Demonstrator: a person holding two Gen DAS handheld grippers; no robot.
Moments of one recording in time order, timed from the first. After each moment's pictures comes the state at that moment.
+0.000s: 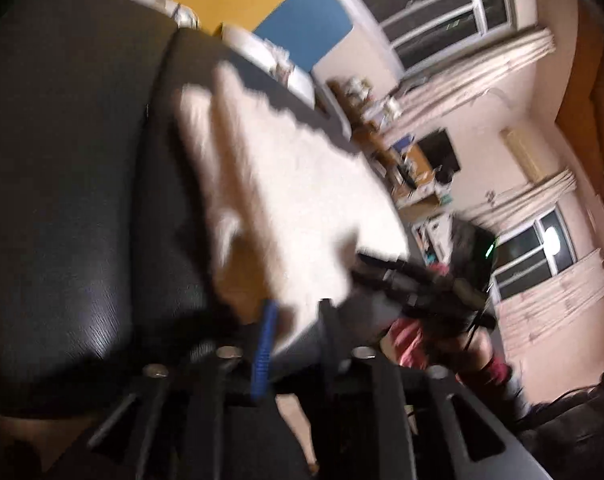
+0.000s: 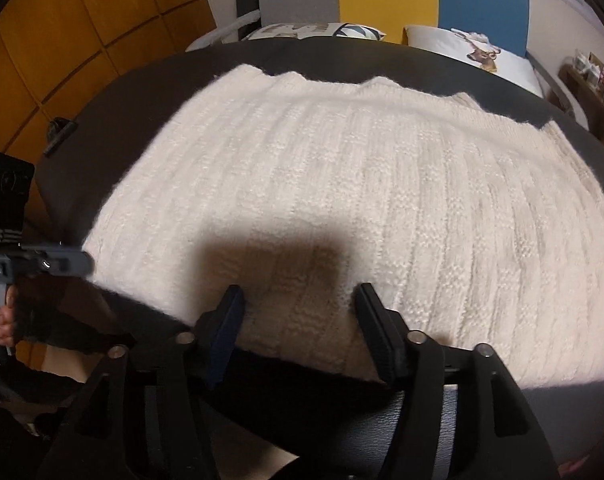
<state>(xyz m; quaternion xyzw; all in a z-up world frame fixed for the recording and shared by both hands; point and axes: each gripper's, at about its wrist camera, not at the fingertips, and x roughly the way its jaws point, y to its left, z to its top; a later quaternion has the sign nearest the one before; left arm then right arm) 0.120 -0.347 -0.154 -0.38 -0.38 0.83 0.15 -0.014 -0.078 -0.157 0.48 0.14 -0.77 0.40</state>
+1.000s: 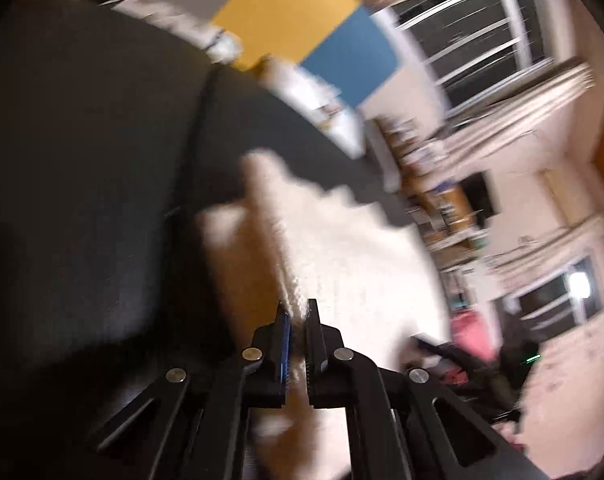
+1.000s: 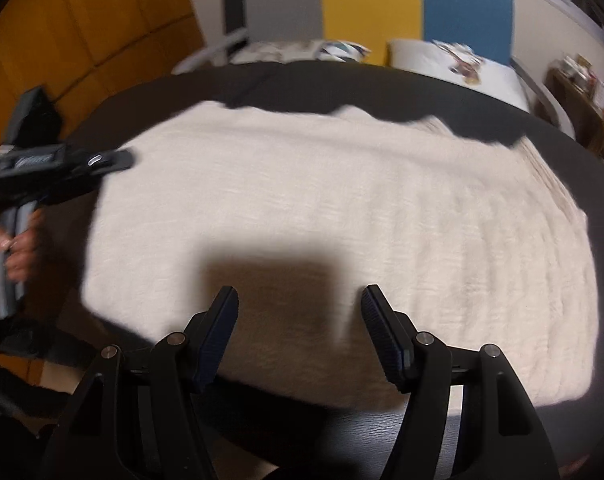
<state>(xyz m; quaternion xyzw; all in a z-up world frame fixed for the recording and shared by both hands) 0.031 -0.380 -0.171 -0.40 -0.40 0.82 0.04 -0.048 -0.064 -0.143 0.47 0.13 -0.79 0.37</state>
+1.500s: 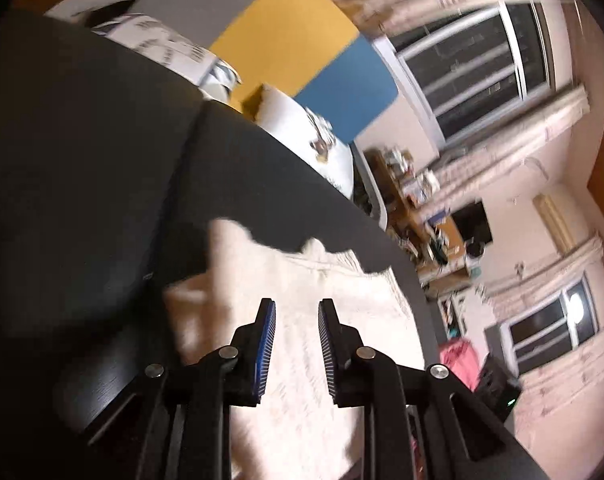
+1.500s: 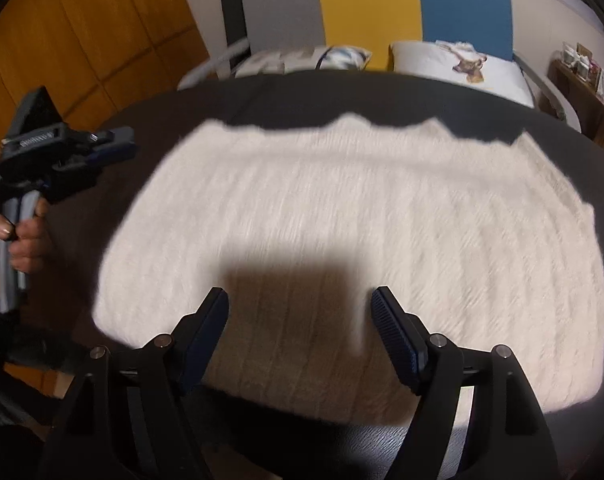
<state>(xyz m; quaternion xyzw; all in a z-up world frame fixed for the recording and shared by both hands) -0.015 -0.368 -0.124 -0.36 -0.40 0.84 0.04 -0.059 -0.058 -0.124 0.45 0.11 -0.80 0.39</state>
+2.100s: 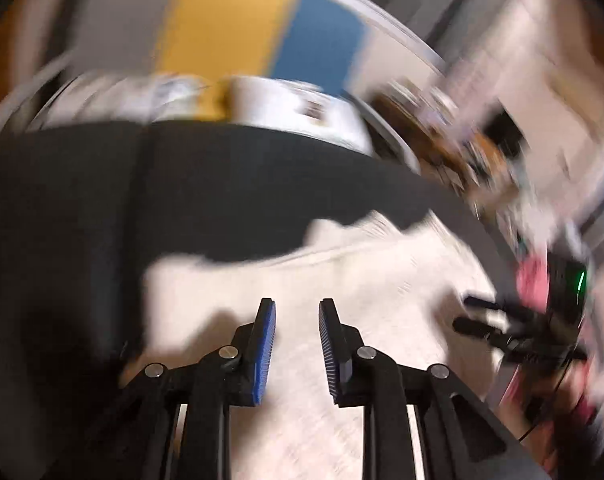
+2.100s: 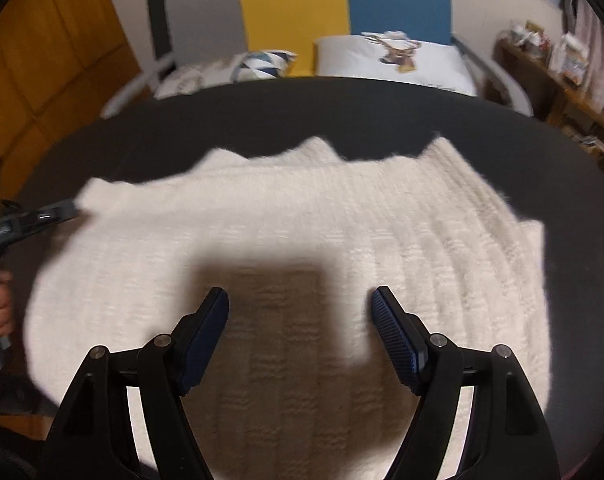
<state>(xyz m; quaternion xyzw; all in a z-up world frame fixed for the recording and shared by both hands) -0.092 -0.299 -0.115 -0.42 -0.15 0.89 0.07 -0.162 -0.030 -0.123 0.48 0.07 -0.81 0.34</state>
